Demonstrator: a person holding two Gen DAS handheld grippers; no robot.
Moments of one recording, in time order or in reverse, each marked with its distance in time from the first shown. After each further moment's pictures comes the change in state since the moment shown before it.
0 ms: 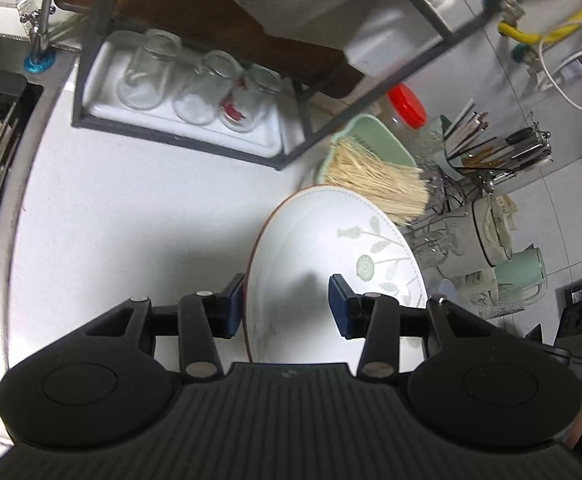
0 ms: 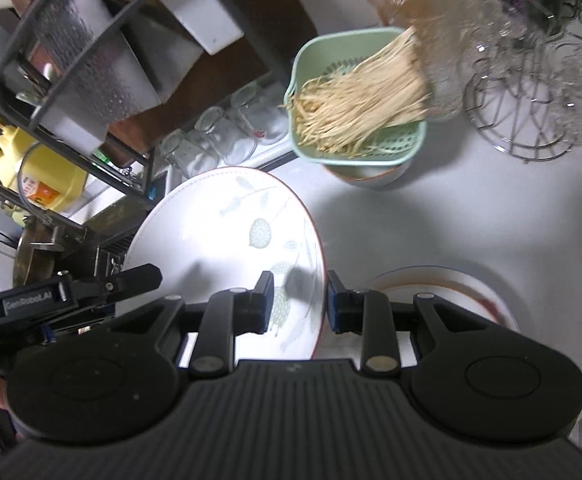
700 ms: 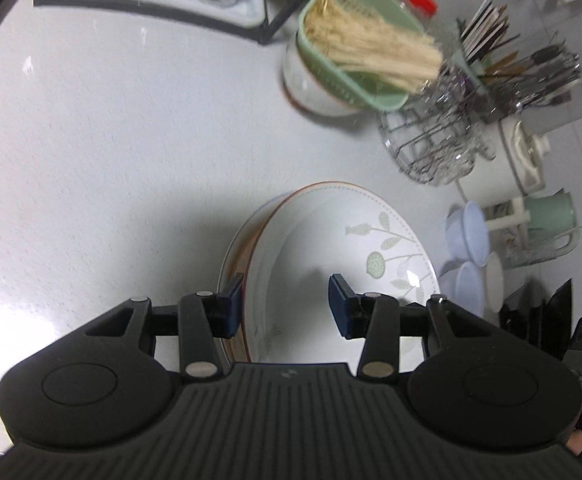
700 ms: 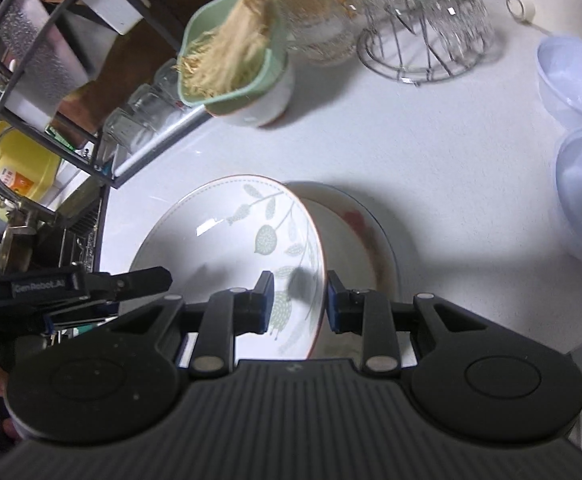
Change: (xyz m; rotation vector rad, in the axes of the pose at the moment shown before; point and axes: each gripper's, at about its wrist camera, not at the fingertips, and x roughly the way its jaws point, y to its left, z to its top) left arm 0.087 -0.035 -0.097 0.016 0.144 0.087; right arm -0.012 -0.116 -0.074 0.059 -0.002 -0.011
